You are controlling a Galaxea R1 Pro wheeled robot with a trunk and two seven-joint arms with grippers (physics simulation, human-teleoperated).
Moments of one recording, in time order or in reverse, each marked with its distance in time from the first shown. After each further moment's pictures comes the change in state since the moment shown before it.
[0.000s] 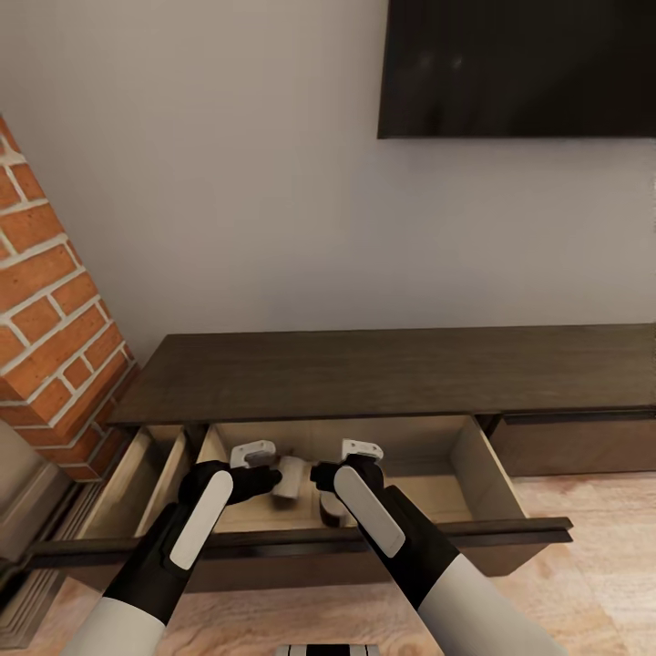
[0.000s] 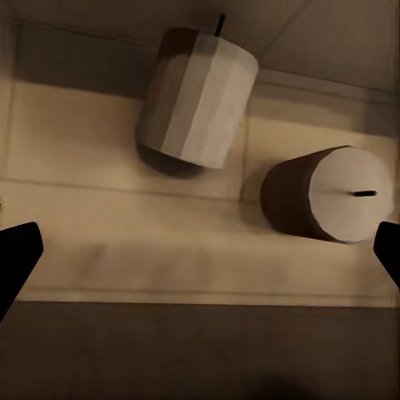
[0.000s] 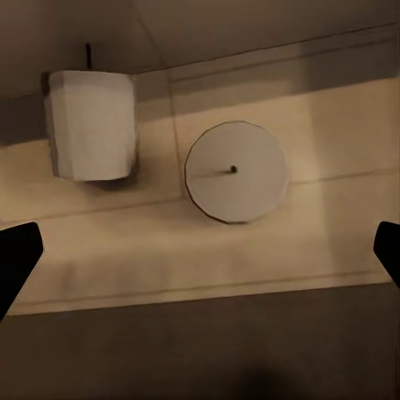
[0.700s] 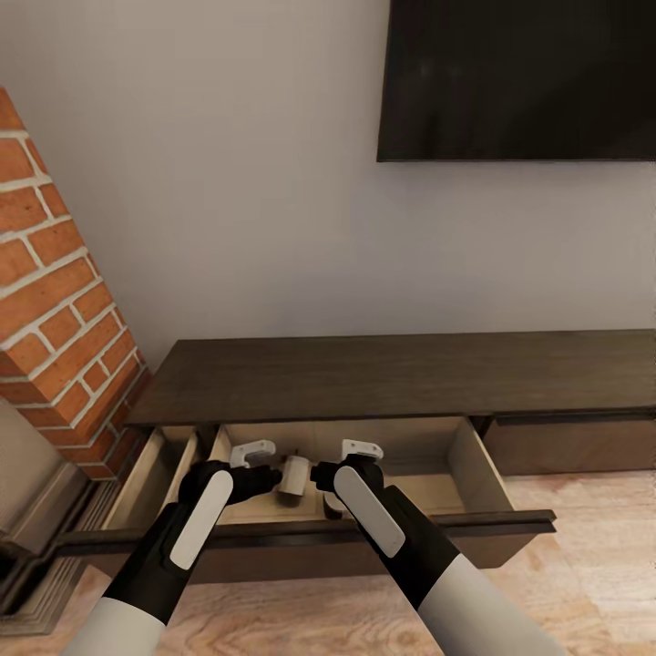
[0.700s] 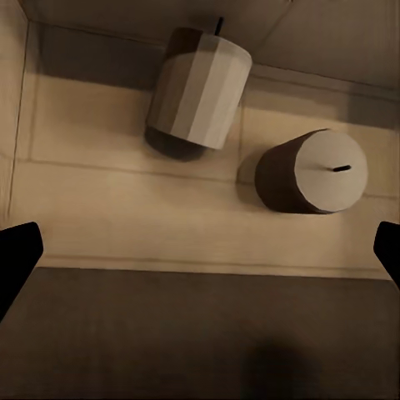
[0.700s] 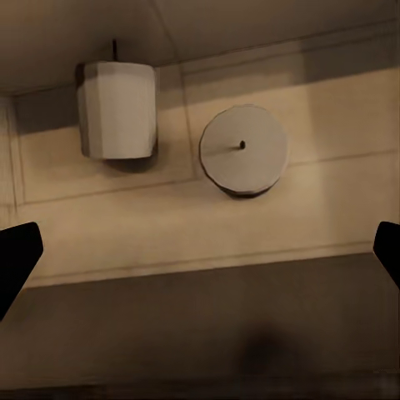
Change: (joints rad) left arm 0.000 0.000 0.000 -0.002 0.001 0.004 0.000; right arm 0.000 0.000 0.000 0.000 -0.001 0.000 -0.001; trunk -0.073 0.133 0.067
